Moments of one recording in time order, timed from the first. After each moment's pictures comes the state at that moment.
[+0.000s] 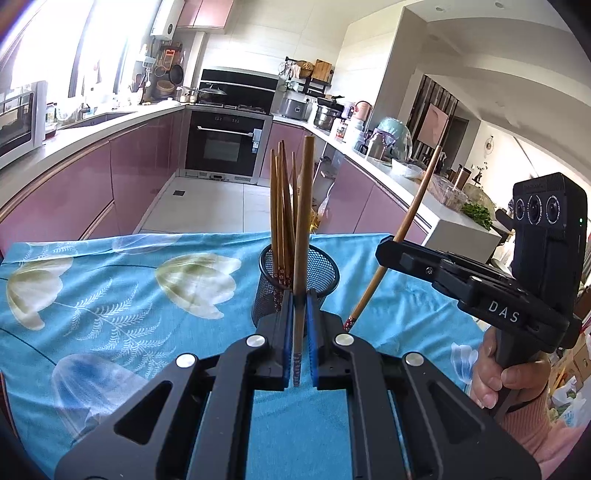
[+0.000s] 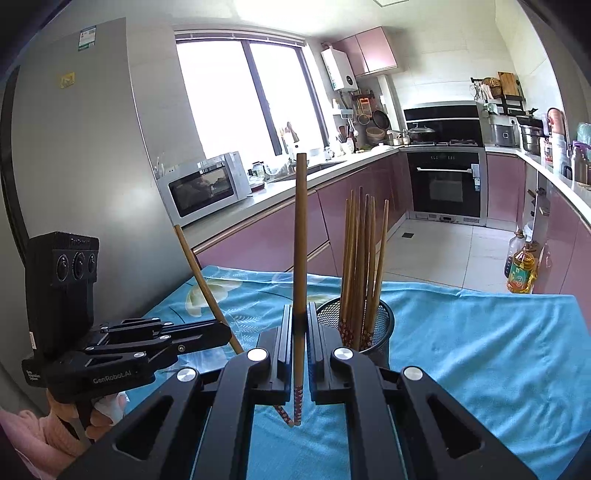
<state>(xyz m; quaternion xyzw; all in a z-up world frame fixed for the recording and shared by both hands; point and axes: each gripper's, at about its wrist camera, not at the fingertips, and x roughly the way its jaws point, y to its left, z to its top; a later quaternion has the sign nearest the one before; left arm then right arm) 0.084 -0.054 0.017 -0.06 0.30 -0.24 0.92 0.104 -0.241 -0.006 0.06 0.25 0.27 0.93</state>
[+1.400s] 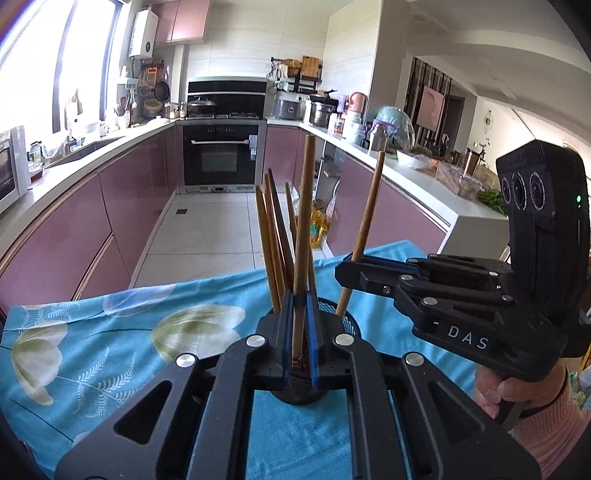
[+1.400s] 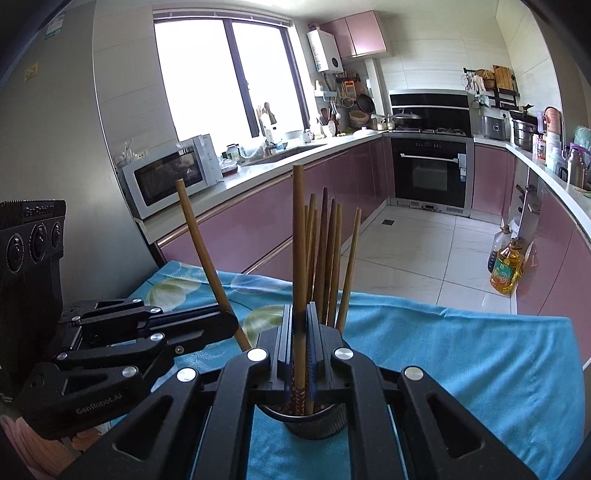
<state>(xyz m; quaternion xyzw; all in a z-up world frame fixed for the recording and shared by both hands) 0.155 -0.102 0.032 0.01 0.30 -0.23 0.92 0.184 -0.231 -0.010 0.03 0.30 0.23 0.93</state>
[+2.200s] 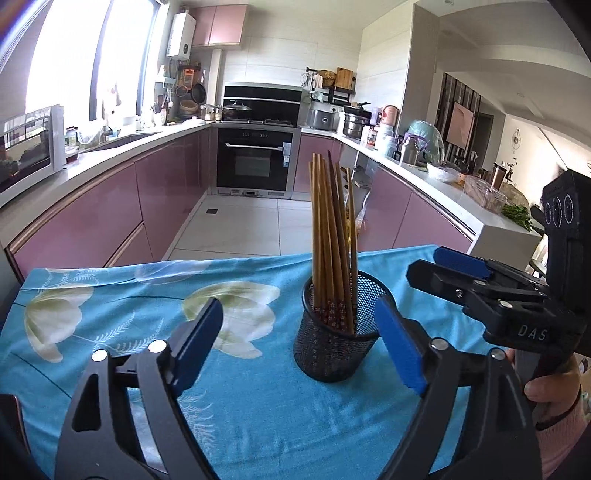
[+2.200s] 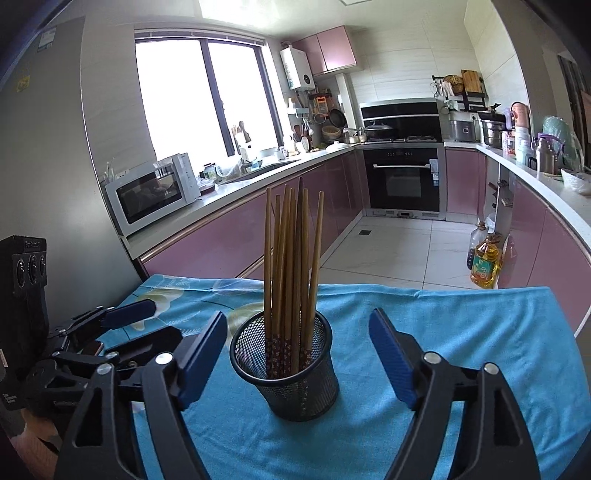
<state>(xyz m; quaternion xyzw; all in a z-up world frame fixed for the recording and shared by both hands) 0.128 -0.066 0.003 -0.02 0.27 -0.16 0.95 0.142 -0.253 -0.026 0.06 0.26 0.17 0.95</state>
